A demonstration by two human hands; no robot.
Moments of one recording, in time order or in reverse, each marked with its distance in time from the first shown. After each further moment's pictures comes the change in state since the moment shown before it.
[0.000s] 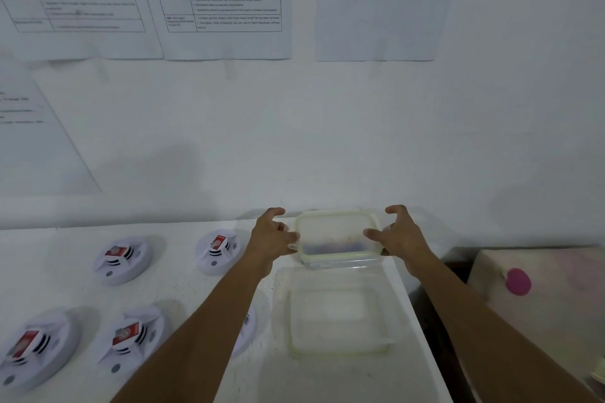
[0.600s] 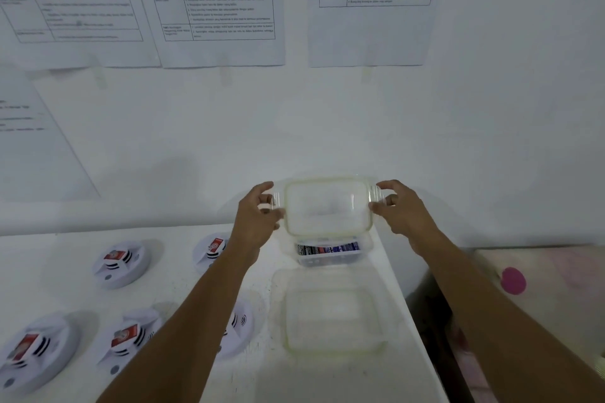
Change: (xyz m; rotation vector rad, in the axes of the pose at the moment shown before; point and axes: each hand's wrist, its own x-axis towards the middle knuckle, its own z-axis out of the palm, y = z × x) left_hand -0.010 0.036 -0.012 -0.067 0.091 0.274; right_hand -0.007 -0.041 -0.029 0.068 0.002 -0.183
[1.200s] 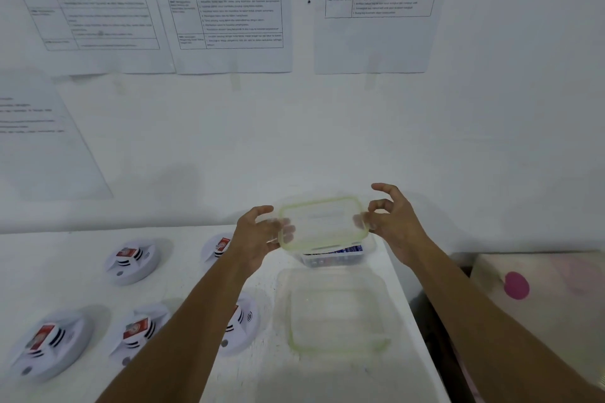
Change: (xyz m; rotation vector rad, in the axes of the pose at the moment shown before) left_hand -0.020 -0.005 -0.015 -0.396 -0.039 -0.293; right_hand -0.017 0.003 0.020 0.504 -0.103 0.012
